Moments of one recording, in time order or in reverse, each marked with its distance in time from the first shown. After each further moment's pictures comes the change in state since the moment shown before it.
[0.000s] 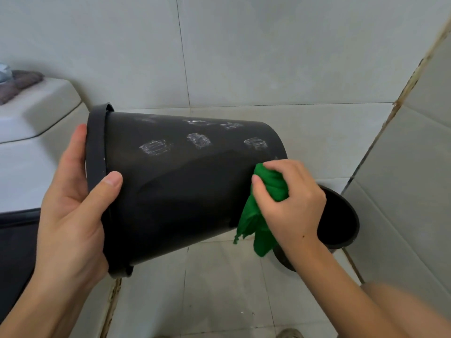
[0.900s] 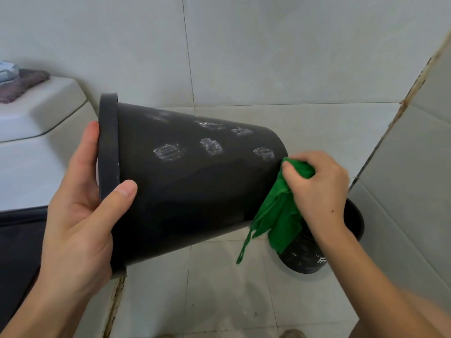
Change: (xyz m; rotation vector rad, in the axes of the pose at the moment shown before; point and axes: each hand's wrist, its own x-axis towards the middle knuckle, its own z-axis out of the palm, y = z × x) left_hand -0.009 0.009 0.001 0.078 -0.082 0.016; right_hand 0.026 0.024 -0.010 -0.043 -0.131 0.257
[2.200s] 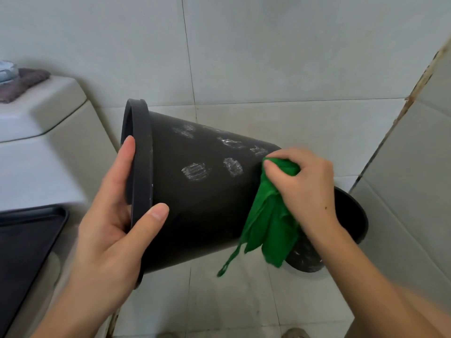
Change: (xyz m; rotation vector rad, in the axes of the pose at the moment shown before) left_hand -0.019 0.019 0.025 0.061 -0.060 -0.064; right_hand 0.001 -0.023 0.003 0.174 -0.155 0.012
